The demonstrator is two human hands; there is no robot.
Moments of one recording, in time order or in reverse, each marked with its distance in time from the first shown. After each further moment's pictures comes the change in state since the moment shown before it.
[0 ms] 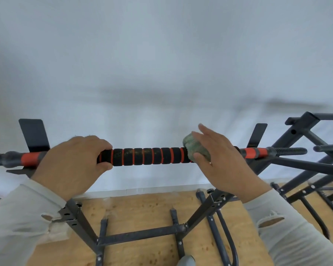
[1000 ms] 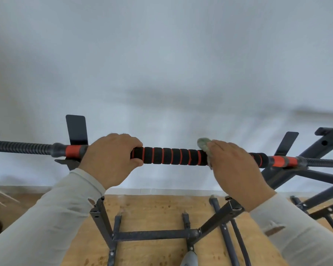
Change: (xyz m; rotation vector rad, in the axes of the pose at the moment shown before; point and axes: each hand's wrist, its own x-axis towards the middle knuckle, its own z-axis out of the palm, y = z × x) left_hand 0.001 -0.007 0.005 -0.075 0.018 -0.003; right_hand 0.021 -0.028 0.037 -0.466 0.061 -0.085
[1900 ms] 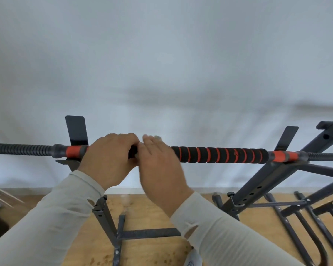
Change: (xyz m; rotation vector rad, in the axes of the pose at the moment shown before) left_hand -0.003 -0.004 0.007 -0.063 0.089 0.014; right_hand 0.024 -0.151 0.004 0.372 0.253 -0.143
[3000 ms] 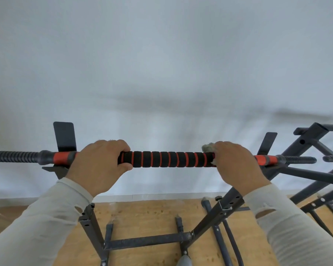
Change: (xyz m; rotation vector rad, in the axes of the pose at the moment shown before) left_hand 0.000 -0.004 0.003 -0.034 -0.001 -0.013; right_hand -0.034 0.168 -0.085 -0.413 -0.384 0.335
